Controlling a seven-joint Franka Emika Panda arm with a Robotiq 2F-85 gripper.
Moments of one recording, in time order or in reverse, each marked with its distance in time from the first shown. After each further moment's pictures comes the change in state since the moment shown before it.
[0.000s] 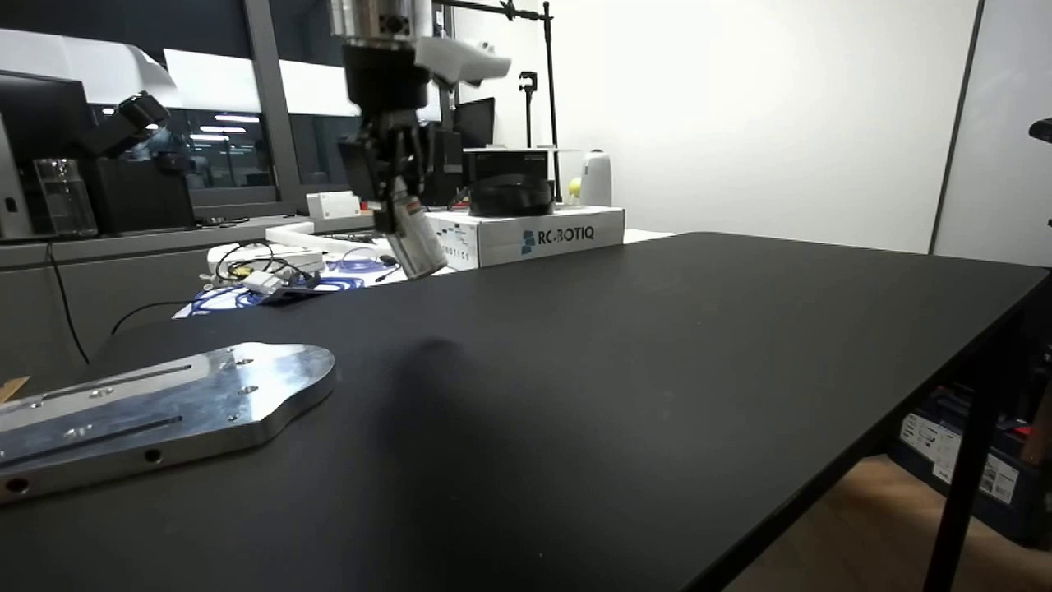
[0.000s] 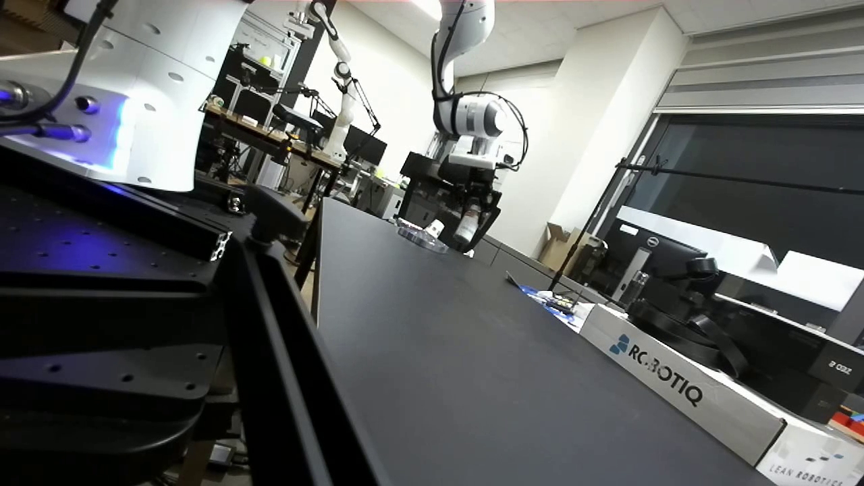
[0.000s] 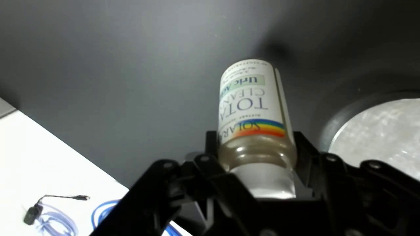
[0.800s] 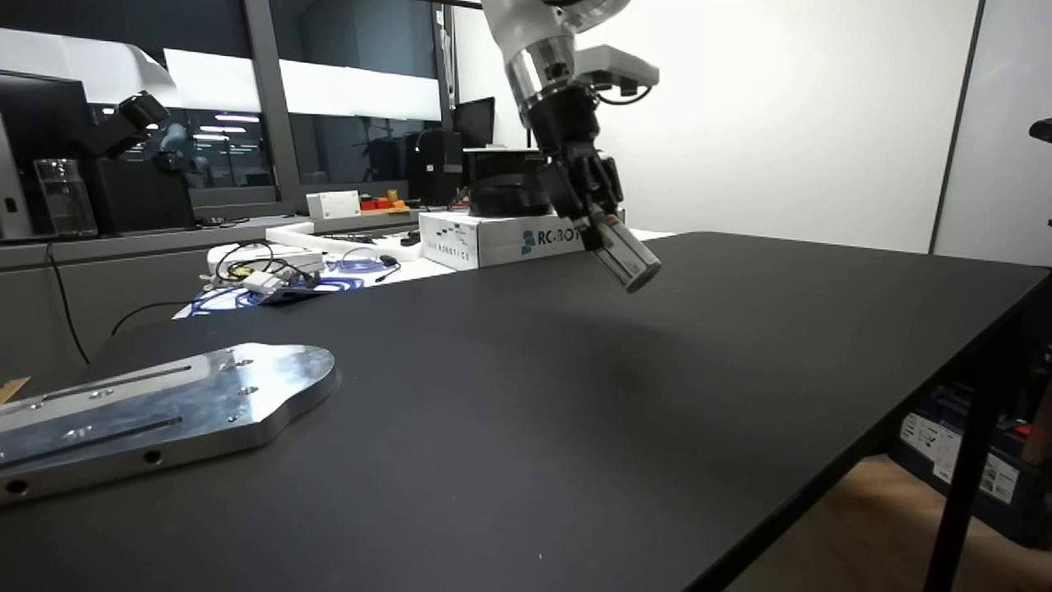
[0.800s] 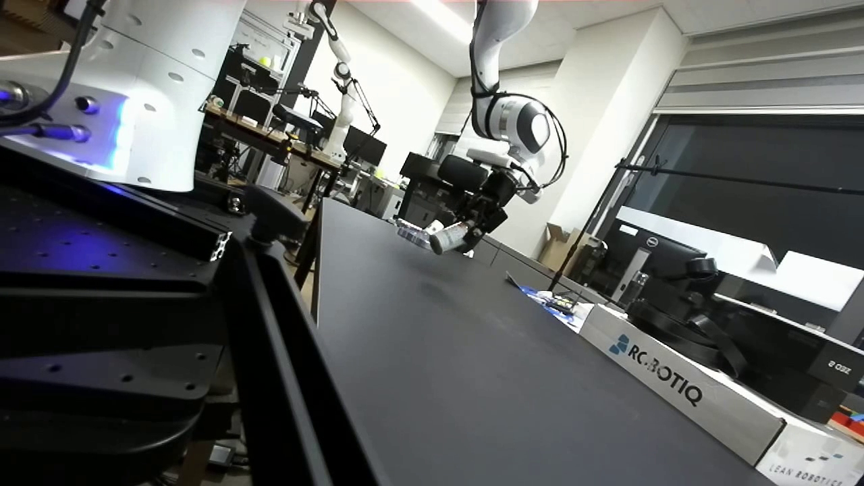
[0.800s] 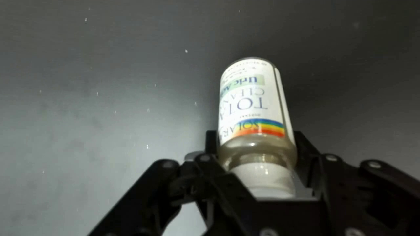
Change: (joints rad) arm -0.299 -0.113 0.075 -0.222 0.210 -0.433 -0.001
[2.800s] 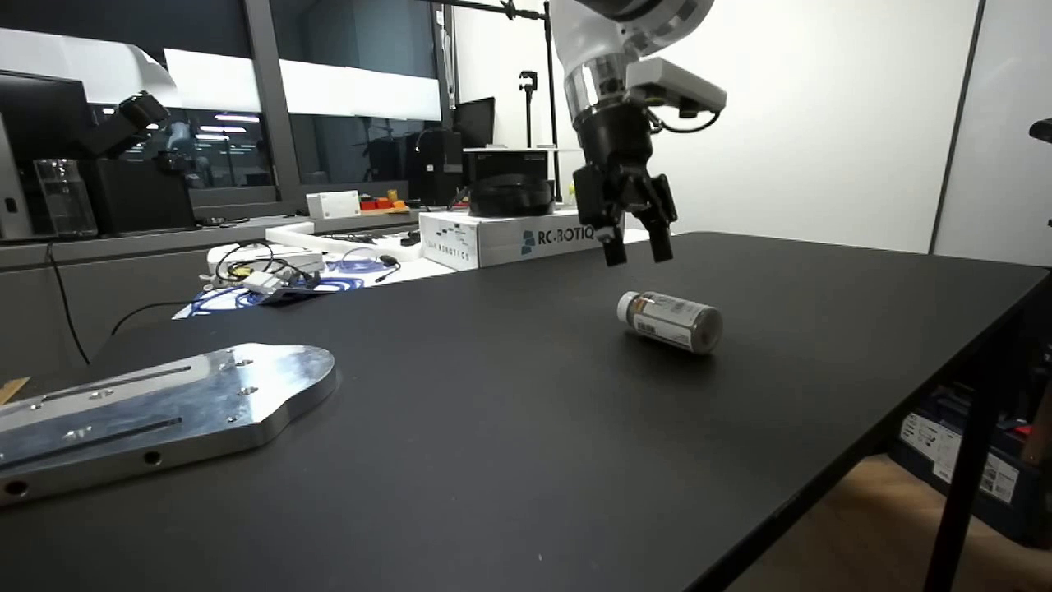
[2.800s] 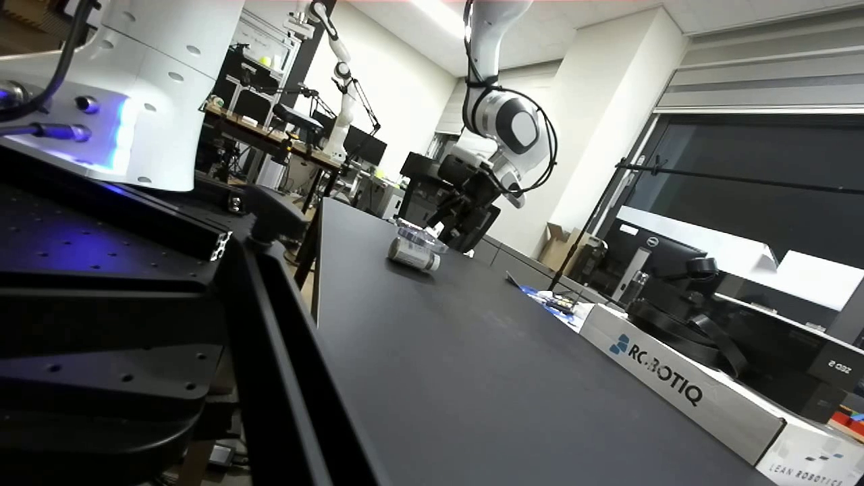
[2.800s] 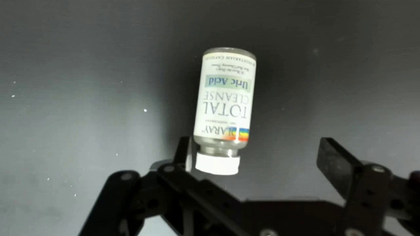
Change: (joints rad) arm -0.097 -0.136 0.061 -0.295 0.183 0.197 0.015
